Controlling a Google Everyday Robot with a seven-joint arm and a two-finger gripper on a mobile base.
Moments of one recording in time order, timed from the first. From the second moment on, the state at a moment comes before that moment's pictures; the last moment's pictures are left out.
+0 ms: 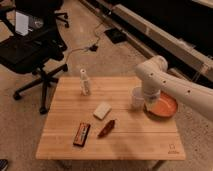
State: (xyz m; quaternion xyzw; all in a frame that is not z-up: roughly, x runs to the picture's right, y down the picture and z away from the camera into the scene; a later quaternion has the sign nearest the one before) arm 0.222 0.080 0.749 -0.37 0.04 -0.08 0.93
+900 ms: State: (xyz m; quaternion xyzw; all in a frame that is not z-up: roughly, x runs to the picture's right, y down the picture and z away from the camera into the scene) arm 0.162 0.028 0.771 -0.33 -0.01 -0.15 0.93
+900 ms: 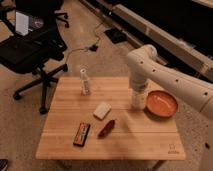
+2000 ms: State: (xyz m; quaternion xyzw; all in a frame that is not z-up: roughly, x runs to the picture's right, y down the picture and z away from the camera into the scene) arm 0.233 0.037 0.814 -0.35 -0.01 -0.07 0.93
